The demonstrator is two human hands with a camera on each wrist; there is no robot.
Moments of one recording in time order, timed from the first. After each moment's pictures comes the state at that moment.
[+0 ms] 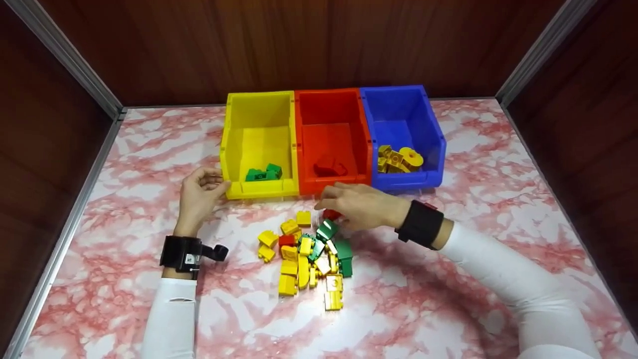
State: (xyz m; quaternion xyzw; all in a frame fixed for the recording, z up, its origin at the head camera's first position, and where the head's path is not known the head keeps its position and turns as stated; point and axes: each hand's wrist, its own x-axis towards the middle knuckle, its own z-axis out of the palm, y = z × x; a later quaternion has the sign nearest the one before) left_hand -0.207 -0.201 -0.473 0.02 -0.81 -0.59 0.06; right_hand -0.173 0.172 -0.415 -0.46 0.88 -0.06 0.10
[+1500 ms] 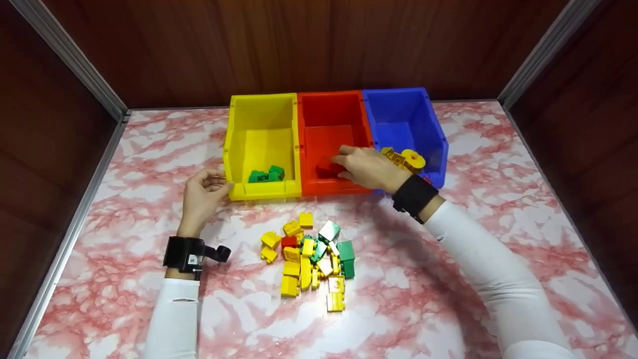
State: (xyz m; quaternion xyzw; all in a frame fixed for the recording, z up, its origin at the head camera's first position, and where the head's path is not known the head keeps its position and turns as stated) left_hand -0.208 -0.203 -0.472 0.02 -0.81 -0.58 0.06; right_hand -0.245 0.186 -0.413 -0.37 0.92 -0.09 -0.02
